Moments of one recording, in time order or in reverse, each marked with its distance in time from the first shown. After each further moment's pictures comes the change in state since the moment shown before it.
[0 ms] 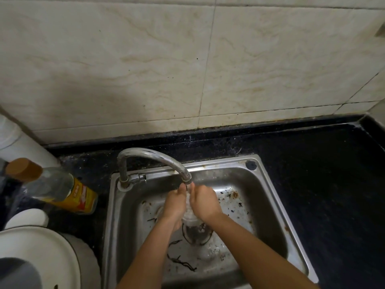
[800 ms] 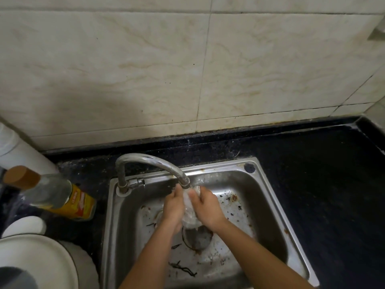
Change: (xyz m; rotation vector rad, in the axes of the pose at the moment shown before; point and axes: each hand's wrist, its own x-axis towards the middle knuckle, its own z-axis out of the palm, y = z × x) left_hand 0.012 -0.006 0.005 -0.056 0.076 -0.047; right_hand -0.009 0.009 -0.006 0.383 -0.022 0.057
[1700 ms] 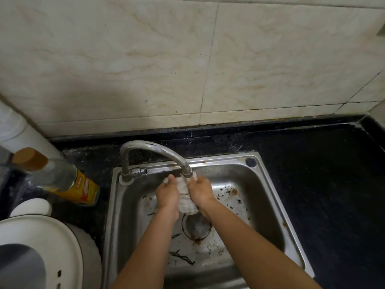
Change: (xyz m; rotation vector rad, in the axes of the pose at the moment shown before) left_hand -0.007 0.008 -0.009 -0.241 0.193 -0.035; right_hand 0.013 -0.021 0.017 0.392 0.001 0.351
